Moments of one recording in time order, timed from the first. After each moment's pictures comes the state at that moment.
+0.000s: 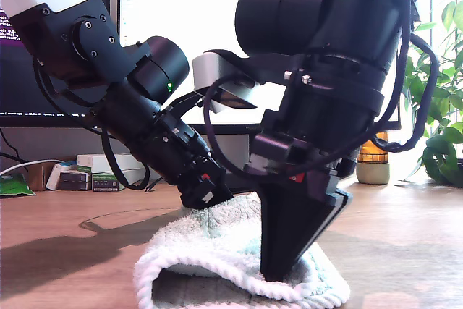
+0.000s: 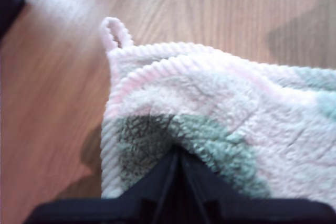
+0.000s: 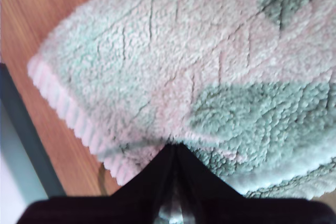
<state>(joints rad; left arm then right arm) -0.60 1.93 1.02 0.12 0.35 0.60 0.84 1.64 0.90 -0.54 -0.20 -0.24</state>
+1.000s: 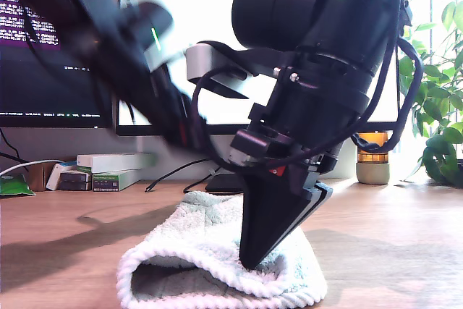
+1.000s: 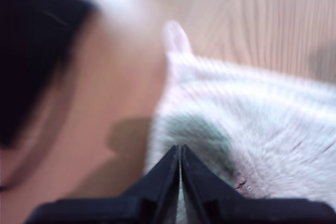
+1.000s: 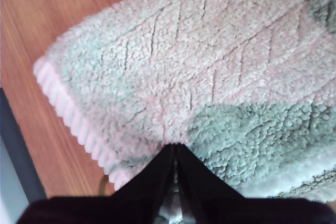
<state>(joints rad) -0.54 1.75 1.12 -0.08 0.30 0.57 0.84 1.64 0.90 -0.44 -0.20 -0.24</state>
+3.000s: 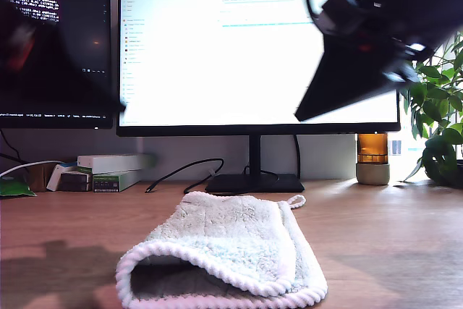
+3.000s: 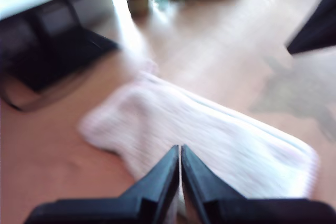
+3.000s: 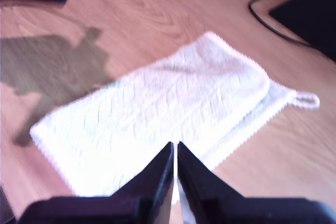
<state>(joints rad) -0.63 0.88 0.28 0.21 0.30 0.15 0.92 0.96 0.47 -0.10 0.16 -0.09</state>
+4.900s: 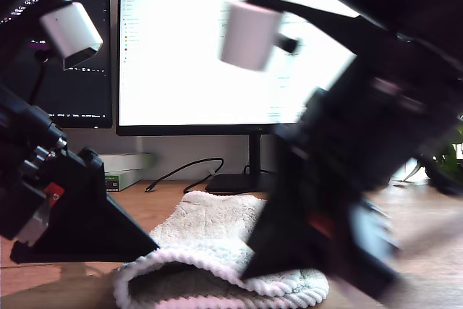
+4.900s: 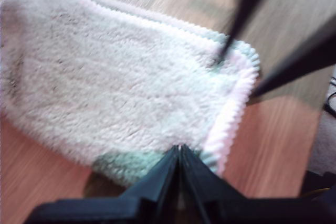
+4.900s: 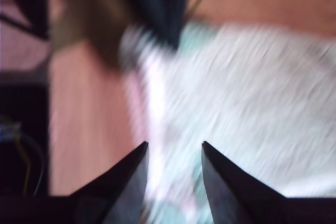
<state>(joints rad) -0.91 1.22 0.26 0.33 0.10 0.13 1.06 1.38 0.53 0.06 0.08 -0.53</state>
